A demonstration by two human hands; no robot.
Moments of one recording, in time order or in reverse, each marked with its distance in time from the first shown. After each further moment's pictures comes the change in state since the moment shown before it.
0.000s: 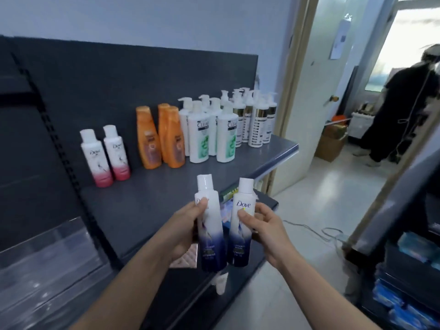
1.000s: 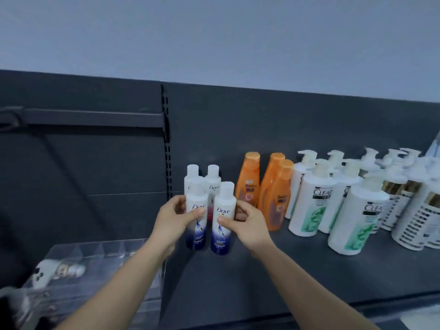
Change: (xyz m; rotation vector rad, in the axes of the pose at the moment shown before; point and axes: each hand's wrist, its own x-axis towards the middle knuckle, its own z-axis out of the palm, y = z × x) left_hand 0.058 0.095 -0.172 0.098 0.909 0.527; right_hand 0.217 -0.011 0.234 -0.363 -0.655 -0.292
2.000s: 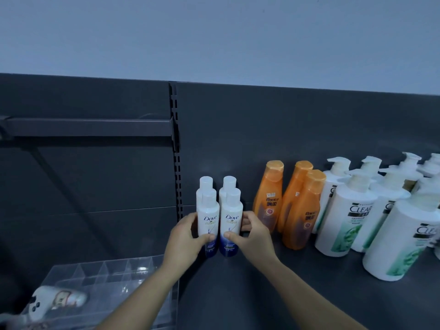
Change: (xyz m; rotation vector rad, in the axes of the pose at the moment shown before) left_hand 0.061 -0.053 -0.017 0.524 -0.026 0.182; right_hand 0.054 0.040 0.033 -0.265 0.023 -0.026
